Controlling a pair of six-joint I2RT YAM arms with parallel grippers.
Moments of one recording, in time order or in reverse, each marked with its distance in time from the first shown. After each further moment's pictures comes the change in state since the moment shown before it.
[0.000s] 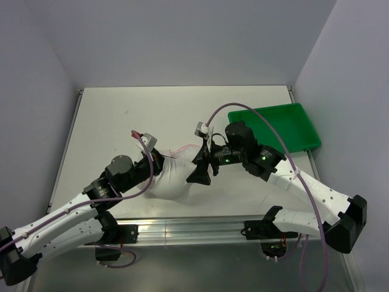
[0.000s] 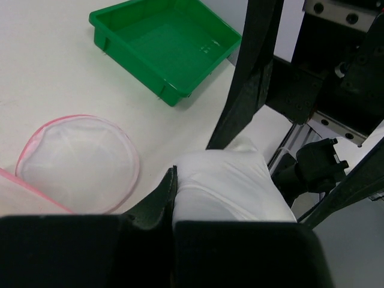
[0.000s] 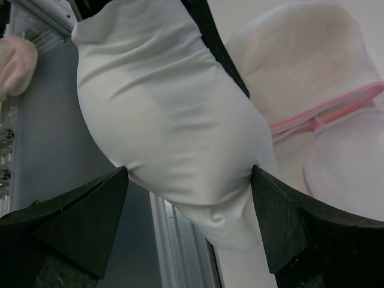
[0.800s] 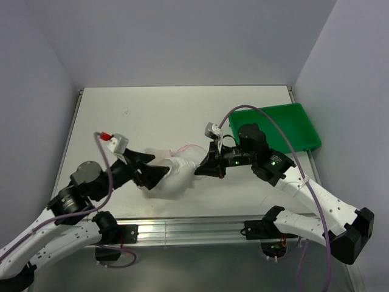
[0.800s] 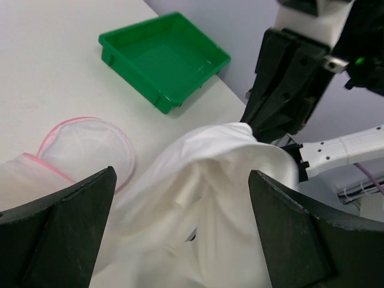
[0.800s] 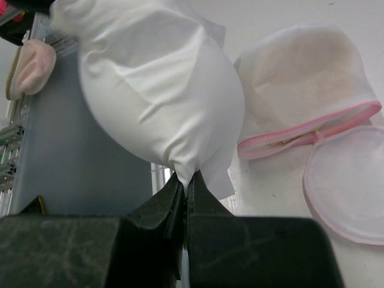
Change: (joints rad) left arm -0.004 -0.195 0.181 -0.364 -0.031 -0.030; right arm -0.073 -0.114 -0.093 0.090 -0.119 0.017
